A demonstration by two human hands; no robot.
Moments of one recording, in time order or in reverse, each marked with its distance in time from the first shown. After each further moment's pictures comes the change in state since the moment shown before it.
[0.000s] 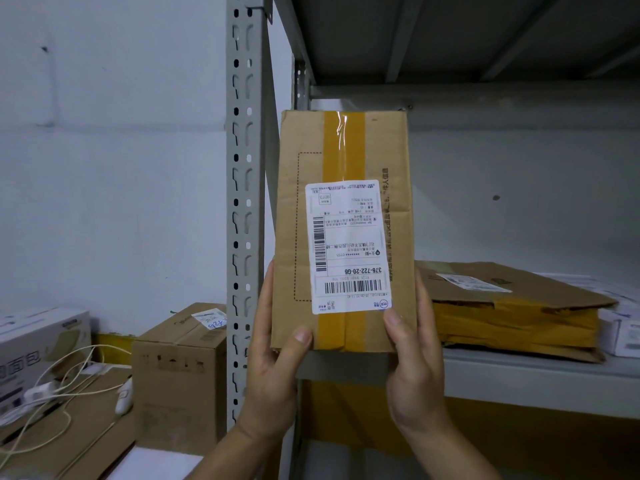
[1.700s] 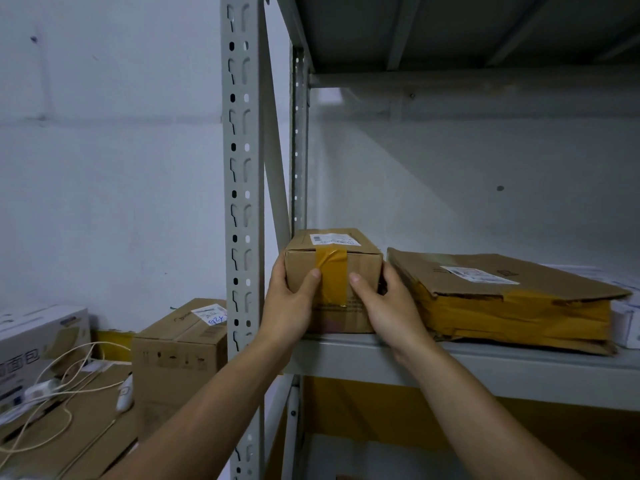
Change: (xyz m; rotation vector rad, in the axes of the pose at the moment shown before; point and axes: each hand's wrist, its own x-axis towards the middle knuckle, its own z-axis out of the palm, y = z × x) left_hand 0.073 -0.031 -0.005 0.345 0.078 -0.331; right_hand 0.067 0.038 -0.002 -0.367 -0.019 0.429
